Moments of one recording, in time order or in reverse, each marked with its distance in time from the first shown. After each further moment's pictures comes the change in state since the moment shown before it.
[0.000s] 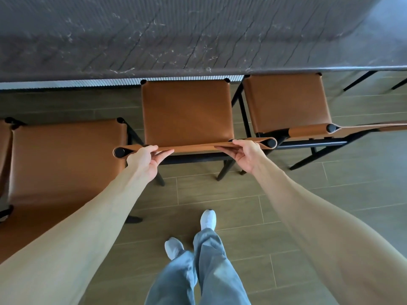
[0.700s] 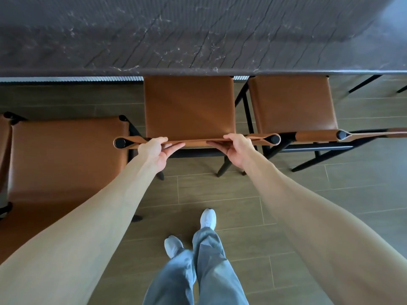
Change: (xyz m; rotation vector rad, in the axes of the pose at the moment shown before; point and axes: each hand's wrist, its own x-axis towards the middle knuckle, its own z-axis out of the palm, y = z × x) left_hand 0.021 0.009 0.025 0.037 -0.025 -0.040; right_hand 0.021 0.008 0.048 -0.044 0.040 0.006
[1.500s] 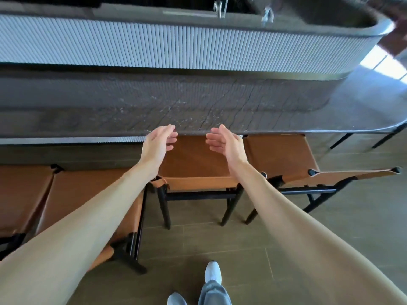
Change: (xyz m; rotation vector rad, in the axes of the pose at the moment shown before) left_hand -0.156 0.090 0.002 0.627 -0.270 0.772; right_hand -0.175 -0.024 0.096 -0.510 -0.170 -0.693
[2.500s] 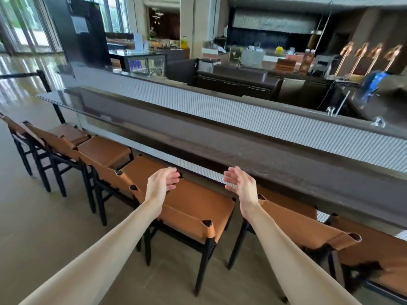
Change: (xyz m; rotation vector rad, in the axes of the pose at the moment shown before) left_hand -0.334 -0.026 -0.337 -0.246 0.596 0.134; right_hand -0.324 0.014 0.216 -0.063 -0.415 -0.184
